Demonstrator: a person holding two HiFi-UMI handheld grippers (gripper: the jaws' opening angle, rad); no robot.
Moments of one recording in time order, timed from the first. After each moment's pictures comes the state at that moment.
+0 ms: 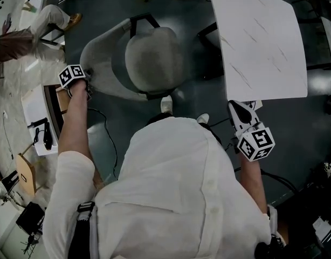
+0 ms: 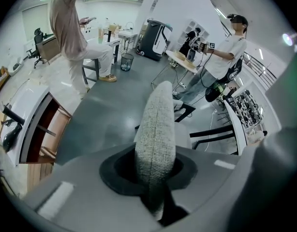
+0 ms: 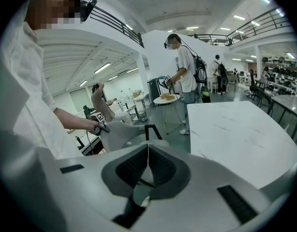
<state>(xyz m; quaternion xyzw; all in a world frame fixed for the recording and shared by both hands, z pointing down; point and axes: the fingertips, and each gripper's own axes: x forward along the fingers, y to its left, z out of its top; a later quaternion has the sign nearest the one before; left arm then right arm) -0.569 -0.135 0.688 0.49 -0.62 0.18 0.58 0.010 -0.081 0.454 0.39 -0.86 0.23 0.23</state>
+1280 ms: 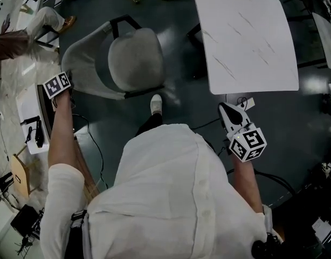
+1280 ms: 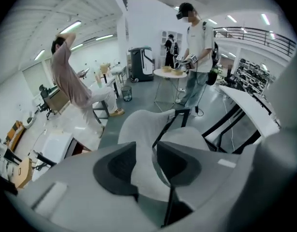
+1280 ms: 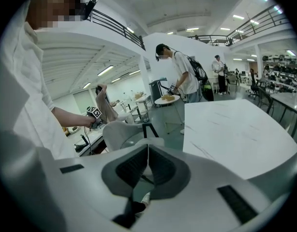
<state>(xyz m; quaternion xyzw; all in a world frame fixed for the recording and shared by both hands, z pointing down) -0.572 -0.101 0.600 0.52 -0.71 0.29 0.37 0.067 -0.037 0.459 0.37 -0.87 0.23 0.22</state>
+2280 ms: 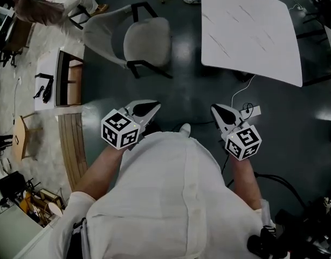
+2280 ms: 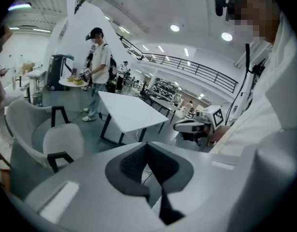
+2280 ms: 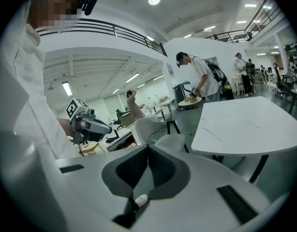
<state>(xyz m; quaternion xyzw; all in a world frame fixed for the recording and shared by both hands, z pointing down) 0.006 0.171 0.449 0.85 -0.41 0.16 0.30 0.167 0.123 0.451 0.23 -0.94 0.20 0.17</state>
